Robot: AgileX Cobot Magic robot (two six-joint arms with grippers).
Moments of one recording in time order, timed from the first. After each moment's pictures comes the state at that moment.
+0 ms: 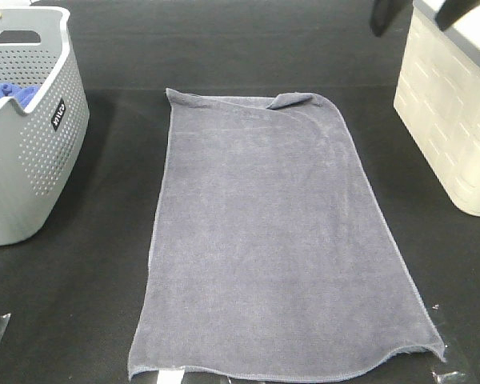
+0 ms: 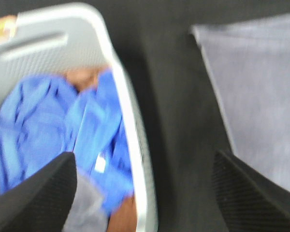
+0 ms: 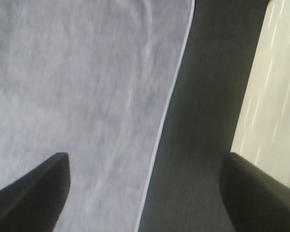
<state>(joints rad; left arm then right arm) -0.33 1.83 -1.99 0.26 1.21 -0.17 0.23 1.78 -1.78 0.10 1.22 -0.06</state>
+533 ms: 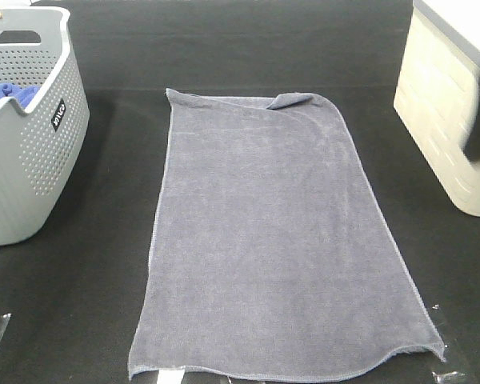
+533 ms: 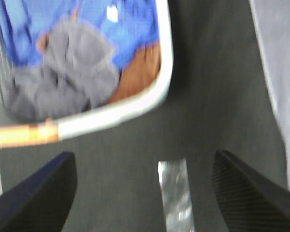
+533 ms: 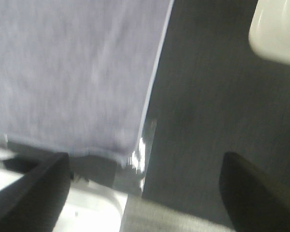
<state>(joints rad) -0.33 1.23 -1.22 0.23 1.22 -0.22 0.23 1.24 -1.08 0.10 1.22 -0.06</state>
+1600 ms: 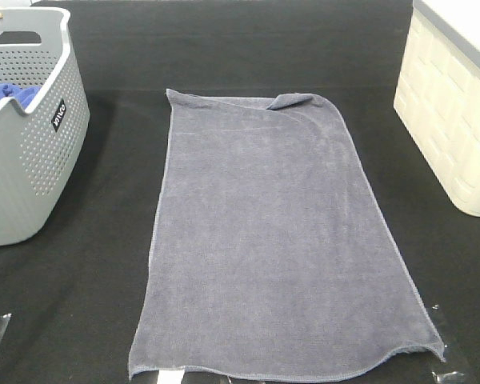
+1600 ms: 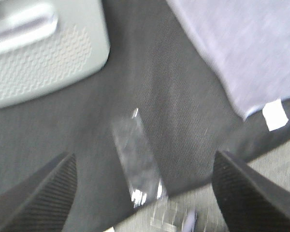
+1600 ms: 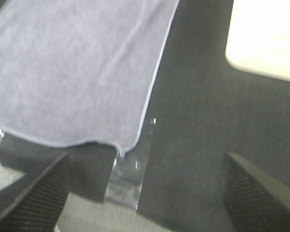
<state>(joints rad) -0.33 0.19 -0.52 -0.01 1.09 0.03 0.23 0.17 -0.51 0.10 1.07 -0.09</state>
